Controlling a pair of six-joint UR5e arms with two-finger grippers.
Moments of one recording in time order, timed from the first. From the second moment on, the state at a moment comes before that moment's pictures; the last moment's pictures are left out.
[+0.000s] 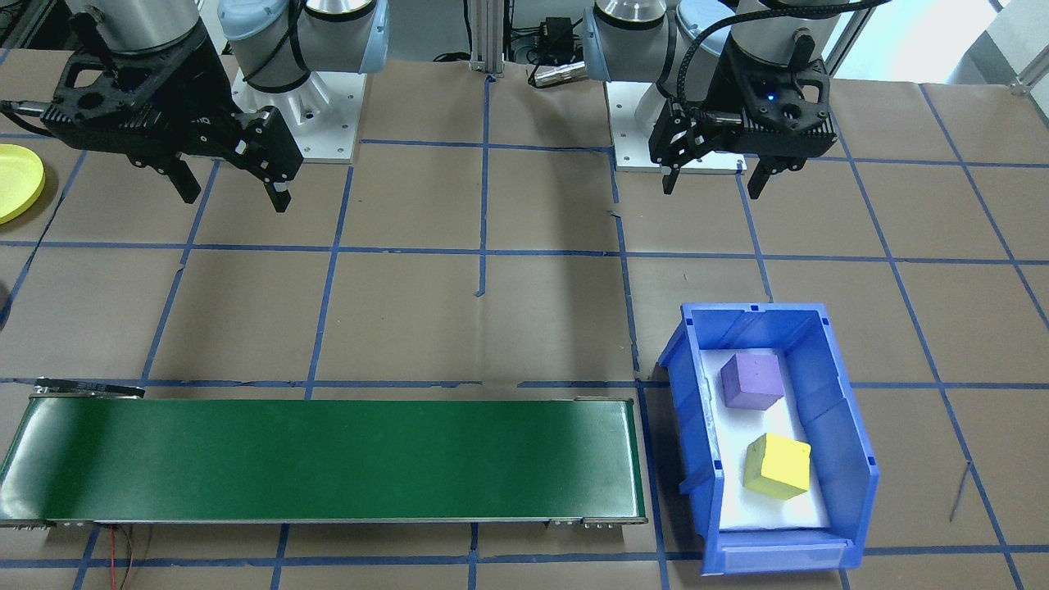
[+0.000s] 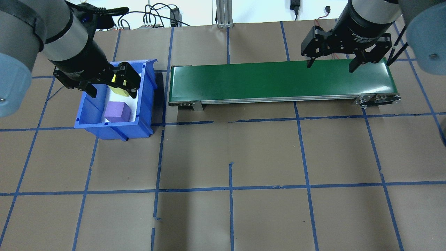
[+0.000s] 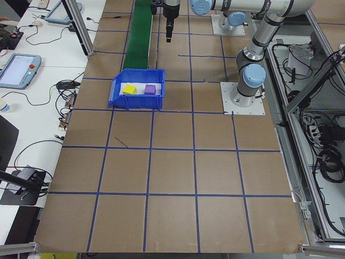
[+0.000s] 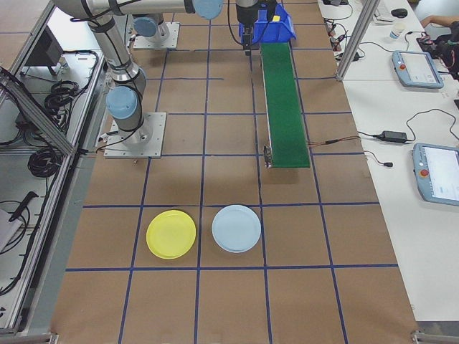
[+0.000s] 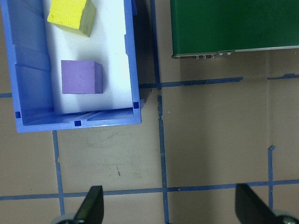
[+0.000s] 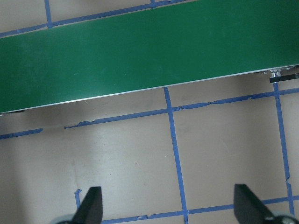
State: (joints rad) left arm -1.57 -1.47 -1.65 -1.52 1.59 0.05; right arm 1.57 -1.62 1.58 -1.66 -1.52 0.15
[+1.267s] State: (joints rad) left arm -1.35 -1.61 -1.63 -1.35 1.56 0.17; right arm 1.55 -1.62 1.58 -1.66 -1.53 0.14
